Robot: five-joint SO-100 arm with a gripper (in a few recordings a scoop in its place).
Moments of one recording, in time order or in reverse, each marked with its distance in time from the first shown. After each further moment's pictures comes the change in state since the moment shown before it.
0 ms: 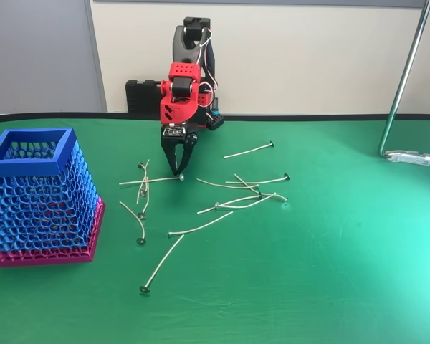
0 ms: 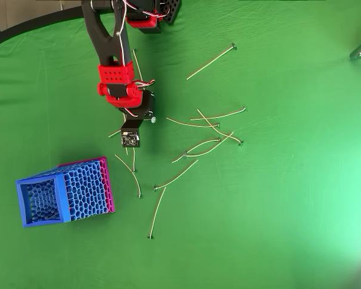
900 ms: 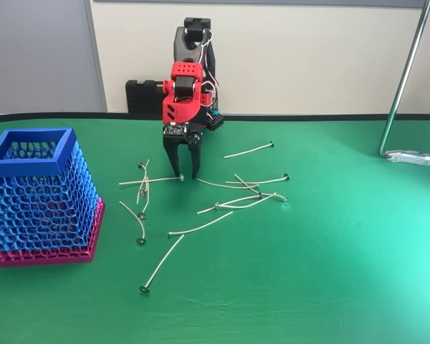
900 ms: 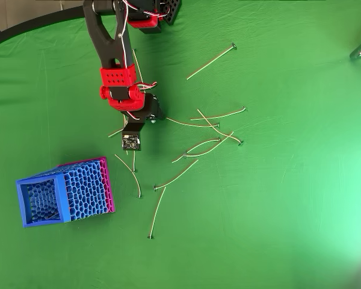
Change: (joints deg) arm -1.8 -1.5 -3.7 -0.4 5.0
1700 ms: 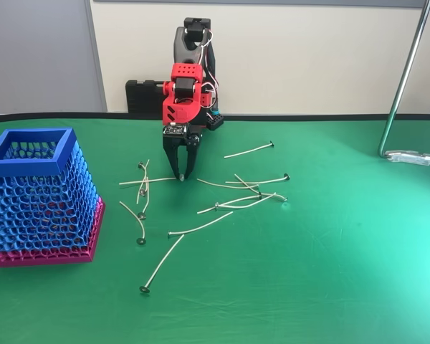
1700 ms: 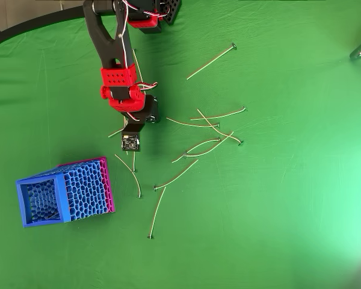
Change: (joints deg) arm 0.0 -0.4 1.0 -1.9 0.0
